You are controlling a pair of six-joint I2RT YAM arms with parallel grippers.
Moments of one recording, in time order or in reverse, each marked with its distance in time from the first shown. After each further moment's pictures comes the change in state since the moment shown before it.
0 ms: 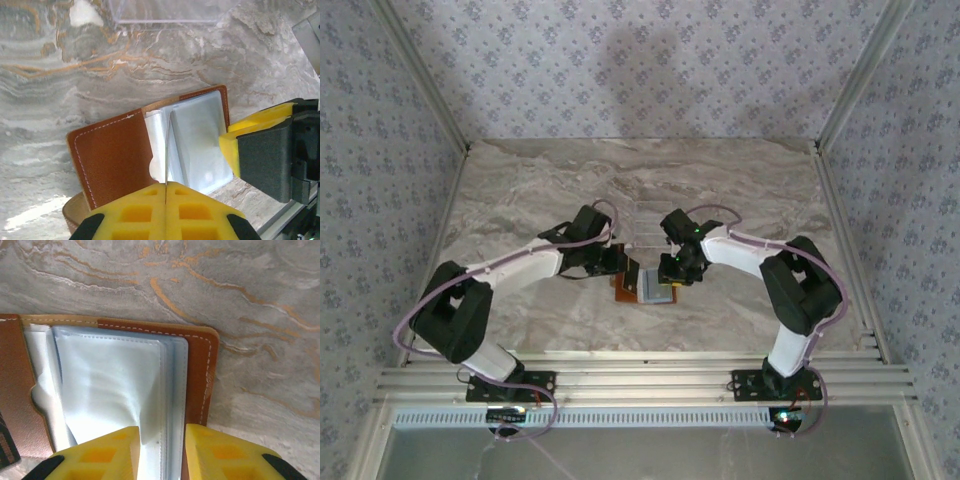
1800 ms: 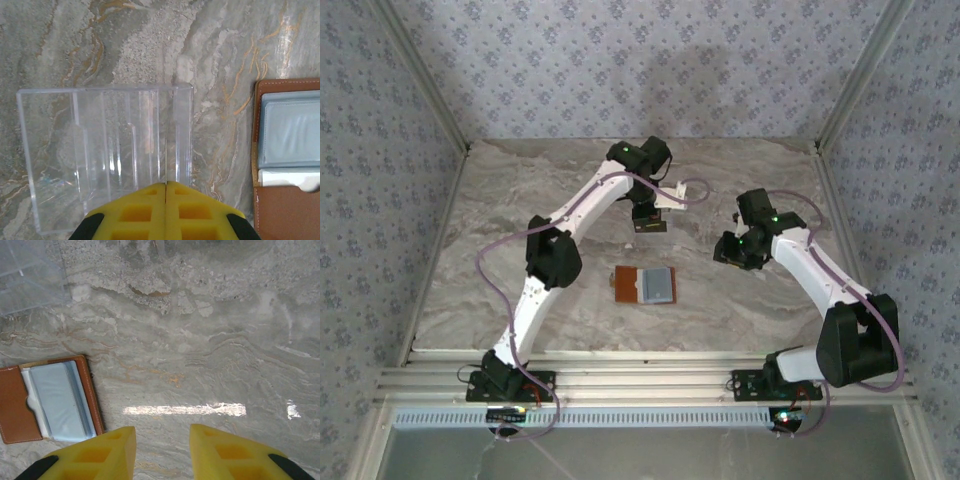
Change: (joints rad) left arm -0.045 0.901 1.538 -1.005 -0.154 1.516; right arm -0.391 -0.378 -0.076 -0.215 0.027 -0.150
